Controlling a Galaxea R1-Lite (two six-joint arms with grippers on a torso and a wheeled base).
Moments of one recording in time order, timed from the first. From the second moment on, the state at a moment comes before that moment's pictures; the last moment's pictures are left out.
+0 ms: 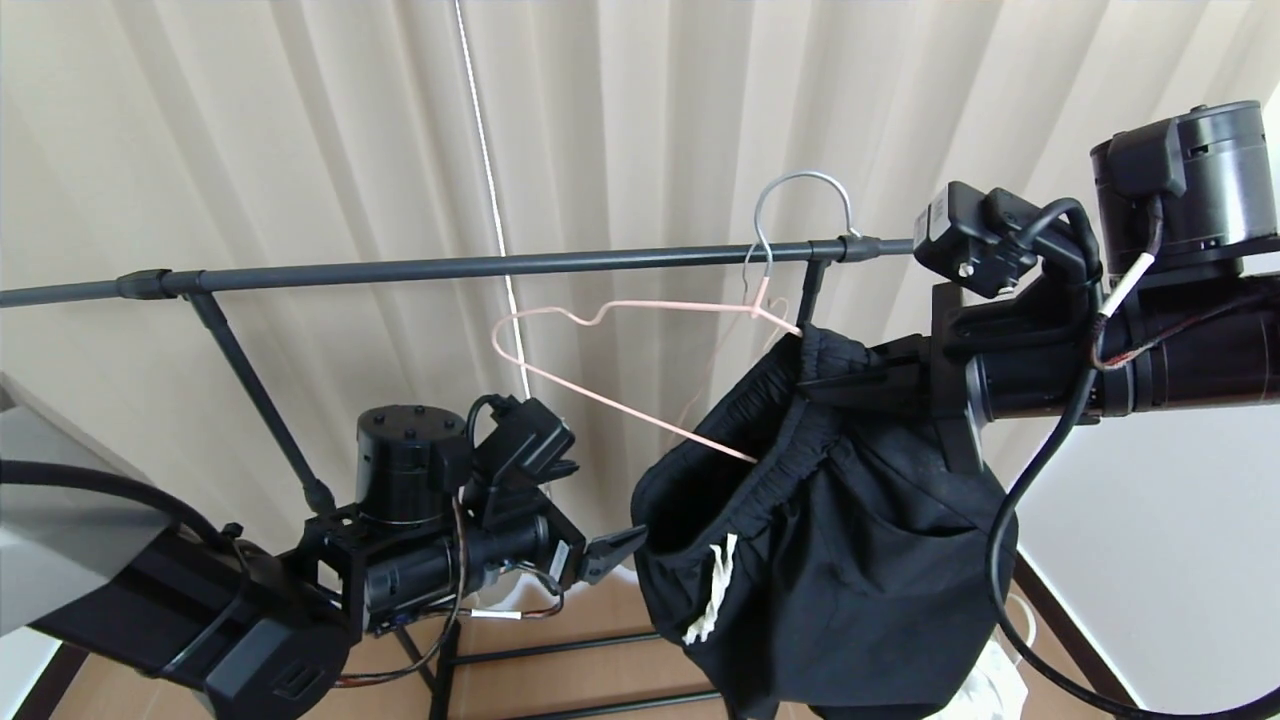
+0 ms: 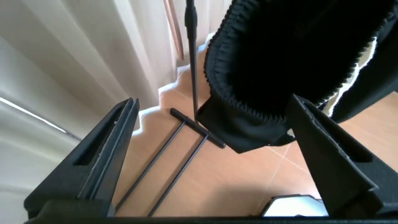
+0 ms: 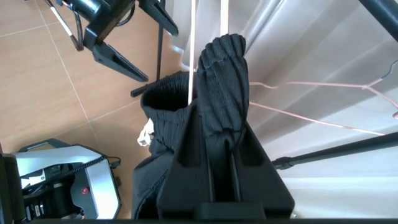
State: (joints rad) left arm -0.54 1.93 -0.62 -0.94 -0.25 0.20; right arm 0.46 1.59 -1.23 0.16 0.48 -0.51
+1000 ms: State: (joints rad) left arm -0.57 2.06 -0.70 -0.98 -0.16 0.12; right arm 0.48 1.57 -1.19 0.13 0.48 -0.51
